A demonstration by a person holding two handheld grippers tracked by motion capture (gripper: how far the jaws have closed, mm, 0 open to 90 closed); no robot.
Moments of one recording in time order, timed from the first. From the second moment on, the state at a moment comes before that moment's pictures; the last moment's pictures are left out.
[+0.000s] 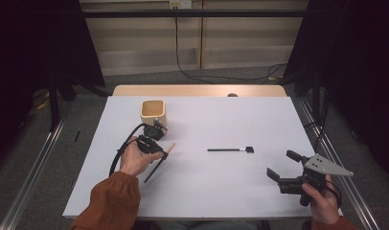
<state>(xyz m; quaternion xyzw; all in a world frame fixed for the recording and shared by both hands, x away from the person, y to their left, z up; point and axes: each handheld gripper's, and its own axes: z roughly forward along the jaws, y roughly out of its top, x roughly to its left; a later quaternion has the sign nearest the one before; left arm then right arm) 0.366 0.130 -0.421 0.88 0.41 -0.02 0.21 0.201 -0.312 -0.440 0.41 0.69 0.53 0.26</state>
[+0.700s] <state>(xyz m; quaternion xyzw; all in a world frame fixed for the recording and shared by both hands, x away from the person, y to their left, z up) 0.357 0.140 -0.405 0.87 0.36 -0.01 0.33 0.201 -0.312 -0.440 0.41 0.69 0.53 0.26</state>
